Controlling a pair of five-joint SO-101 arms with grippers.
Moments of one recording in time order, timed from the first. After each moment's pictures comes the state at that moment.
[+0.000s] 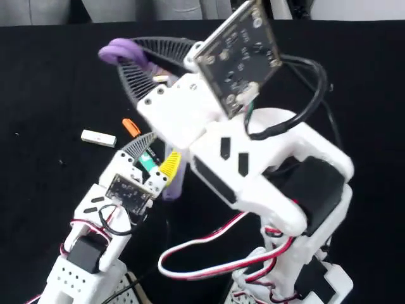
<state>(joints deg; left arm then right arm) 21.3 -98.6 86.6 22.9 -16.2 -42.5 -16.0 -45.8 75.1 10.2</state>
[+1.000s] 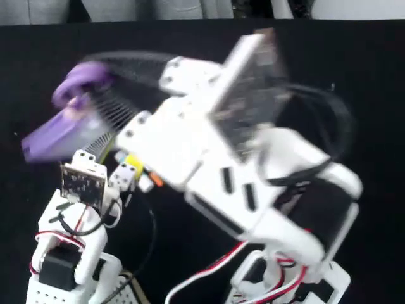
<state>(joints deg) 10.1 -98.9 68.6 43.7 -8.6 -49.8 -14.1 -53.6 74.1 10.2</state>
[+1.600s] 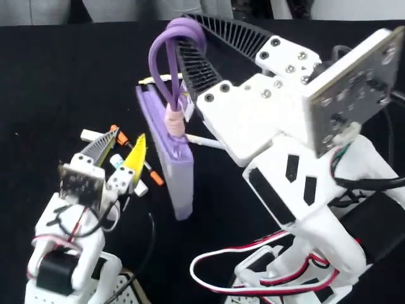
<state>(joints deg) 9.6 -100.3 66.3 49.2 -8.6 -33.2 -14.1 -63.6 82.0 14.0</state>
